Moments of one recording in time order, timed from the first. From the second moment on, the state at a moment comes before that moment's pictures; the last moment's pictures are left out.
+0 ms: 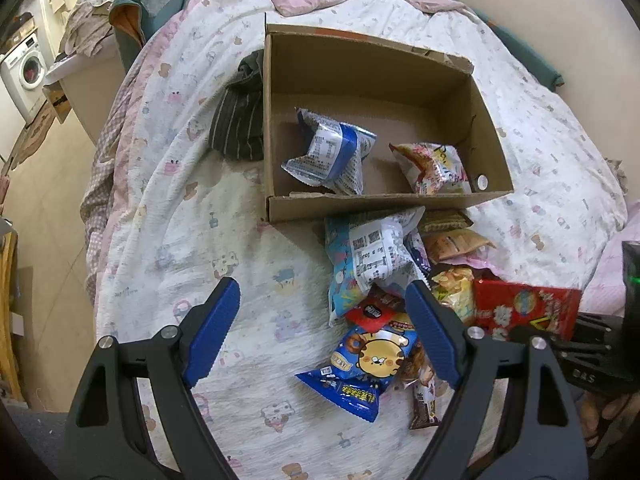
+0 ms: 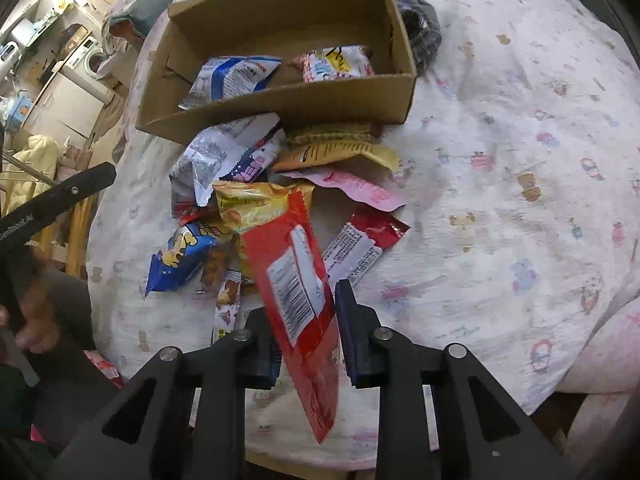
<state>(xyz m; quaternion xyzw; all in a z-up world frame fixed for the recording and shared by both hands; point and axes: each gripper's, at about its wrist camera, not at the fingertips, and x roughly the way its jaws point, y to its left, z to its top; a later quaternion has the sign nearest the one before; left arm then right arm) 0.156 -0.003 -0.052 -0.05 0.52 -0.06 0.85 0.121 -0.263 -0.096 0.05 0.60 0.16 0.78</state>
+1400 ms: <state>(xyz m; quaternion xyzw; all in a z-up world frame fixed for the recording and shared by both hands) 0.114 -0.035 -0.113 -0.01 0.65 -0.12 0.75 0.121 -0.271 -0.093 0.13 0.57 0.18 0.79</state>
